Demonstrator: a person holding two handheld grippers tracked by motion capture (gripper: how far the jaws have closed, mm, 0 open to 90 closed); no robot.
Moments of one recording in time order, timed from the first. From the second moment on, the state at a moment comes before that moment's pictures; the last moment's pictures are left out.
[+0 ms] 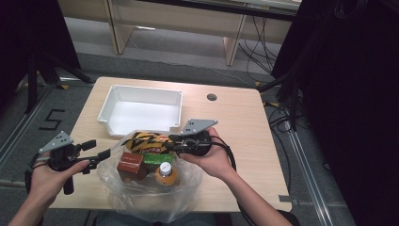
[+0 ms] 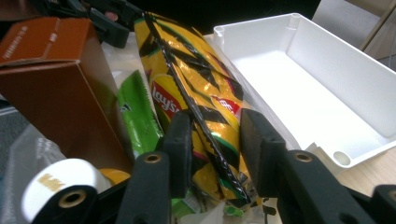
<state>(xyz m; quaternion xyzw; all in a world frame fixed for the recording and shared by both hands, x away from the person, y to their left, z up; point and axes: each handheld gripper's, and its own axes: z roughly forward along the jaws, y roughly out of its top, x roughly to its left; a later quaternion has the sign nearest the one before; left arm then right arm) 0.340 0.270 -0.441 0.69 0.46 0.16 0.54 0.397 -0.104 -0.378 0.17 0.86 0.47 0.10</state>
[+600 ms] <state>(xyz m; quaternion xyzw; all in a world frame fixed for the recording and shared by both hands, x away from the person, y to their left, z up) 0.342 0.270 -0.446 0.69 0.47 0.15 0.53 0.406 -0.100 -0.374 0.13 0.85 0.49 0.13</state>
